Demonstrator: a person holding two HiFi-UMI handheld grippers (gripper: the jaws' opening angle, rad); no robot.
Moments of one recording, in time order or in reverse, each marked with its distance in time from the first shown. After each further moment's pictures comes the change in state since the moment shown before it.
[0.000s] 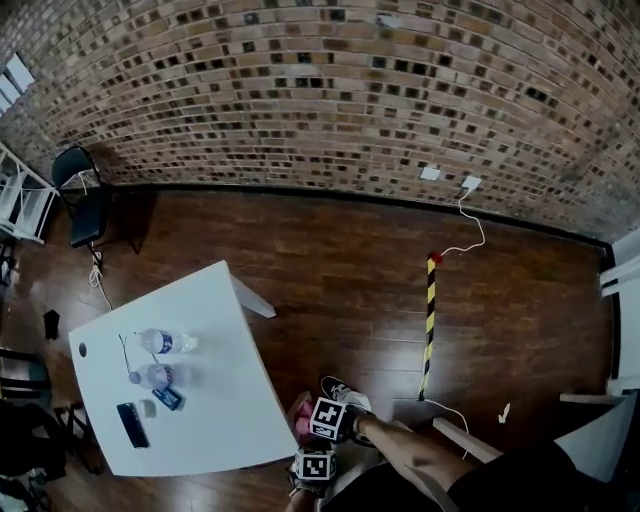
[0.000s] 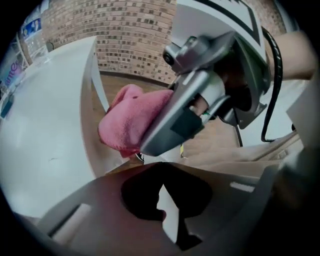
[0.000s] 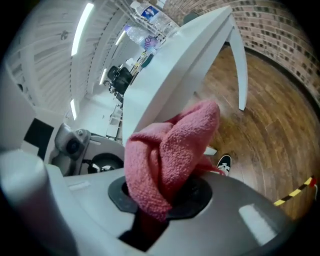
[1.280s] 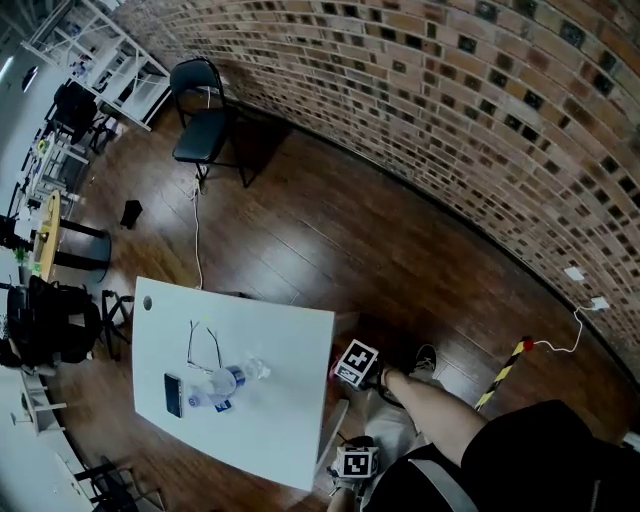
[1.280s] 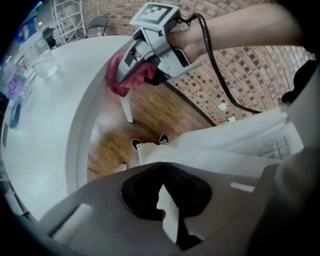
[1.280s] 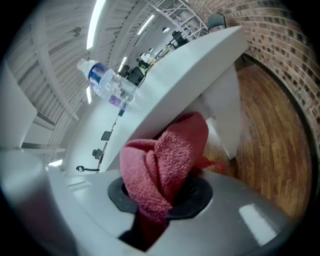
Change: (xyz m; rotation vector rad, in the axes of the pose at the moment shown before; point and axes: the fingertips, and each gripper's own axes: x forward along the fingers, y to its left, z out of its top) left arm -0.010 0.077 0.250 -0.576 -0.043 0.114; right arm -0.111 -0.210 0.311 -0.265 0.102 0.076
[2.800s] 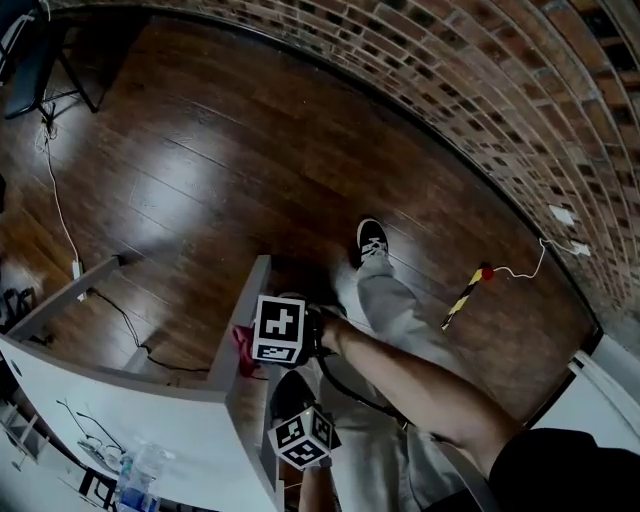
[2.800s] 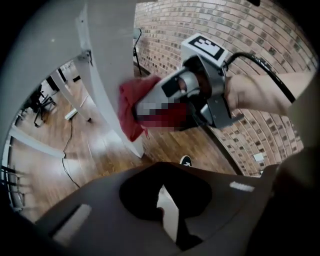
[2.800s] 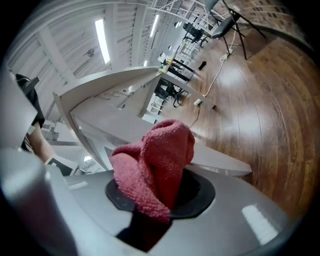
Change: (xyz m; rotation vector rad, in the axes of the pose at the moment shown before) left arm 0.152 0.073 0.242 -0.321 -0.311 0.142; right arm 0.012 -0.159 0.044 -0.098 0.041 0.411
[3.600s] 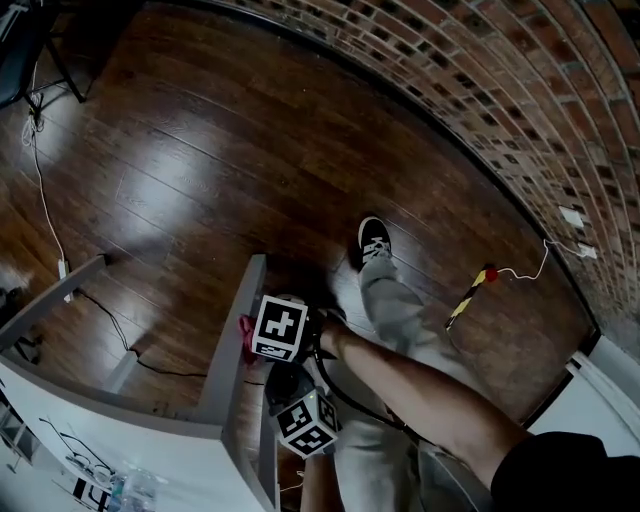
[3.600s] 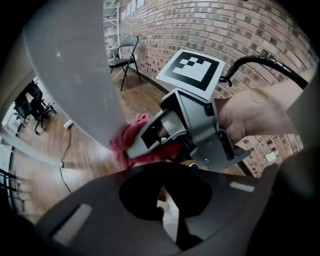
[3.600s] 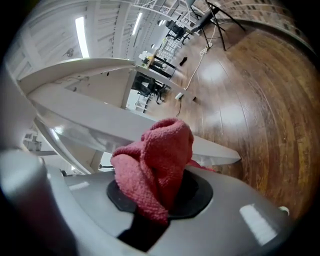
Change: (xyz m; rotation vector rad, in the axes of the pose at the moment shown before) left arm 0.071 0.008 0.025 0.036 -0.075 0.053; right arm 0.041 -0.082 -0.038 0.137 0.015 -0.131
